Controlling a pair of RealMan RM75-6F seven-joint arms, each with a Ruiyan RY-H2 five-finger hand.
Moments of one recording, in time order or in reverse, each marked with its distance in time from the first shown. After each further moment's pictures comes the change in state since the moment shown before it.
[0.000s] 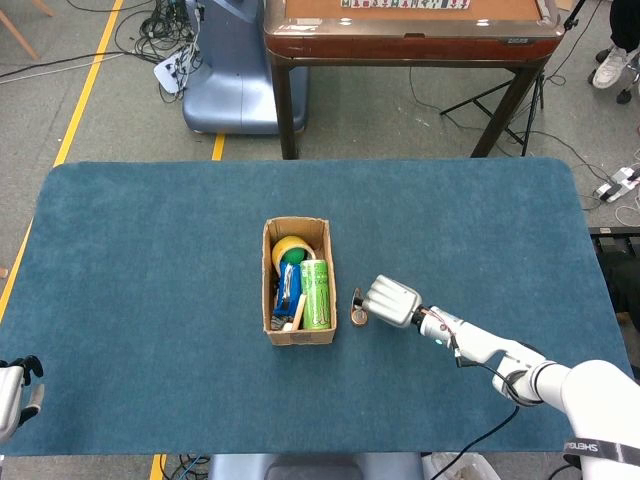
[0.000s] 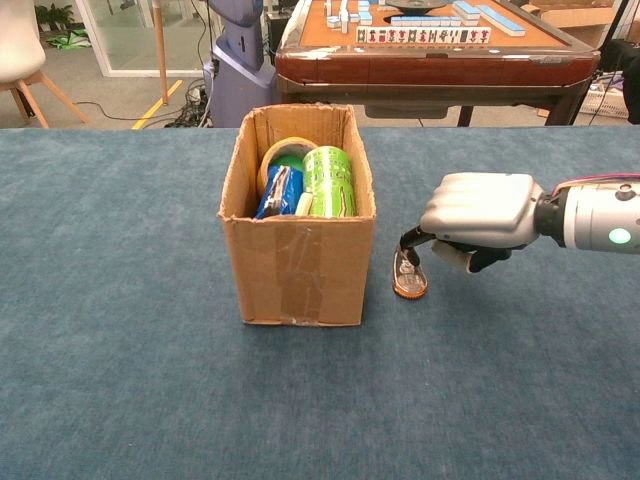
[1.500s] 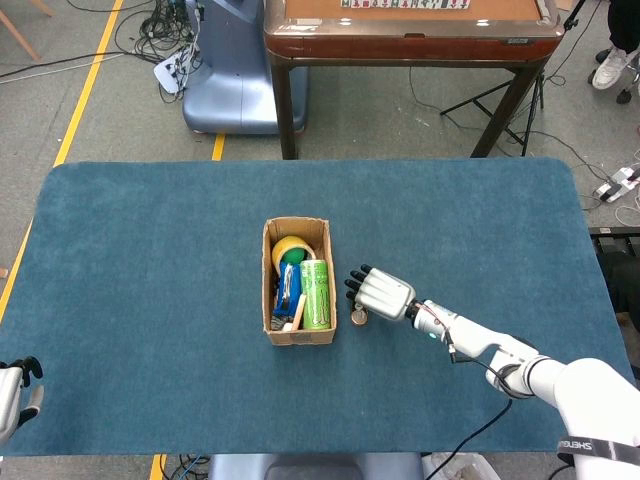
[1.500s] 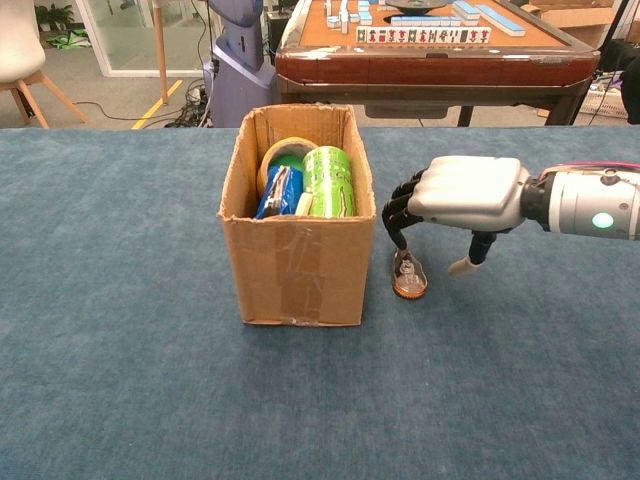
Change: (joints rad) left arm 0.000 0.007 0.004 -0.007 -0.007 -0.001 -0.003; right arm 0.023 -0.031 0.027 0.047 -0.011 0.002 0.014
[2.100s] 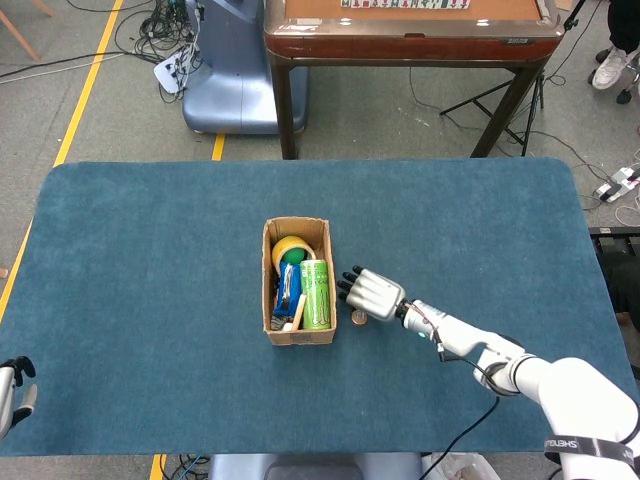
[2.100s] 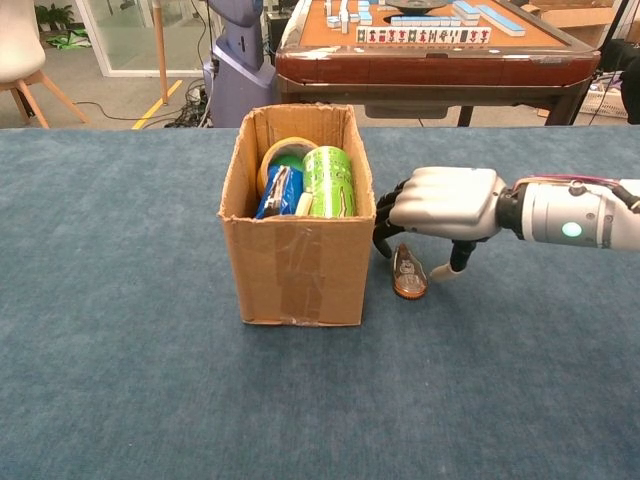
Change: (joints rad) left arm 0.008 0.002 -0.011 -0.006 -0.016 0.021 0.000; right arm 0.024 -0.050 0.006 0.041 0.017 -0.031 0.004
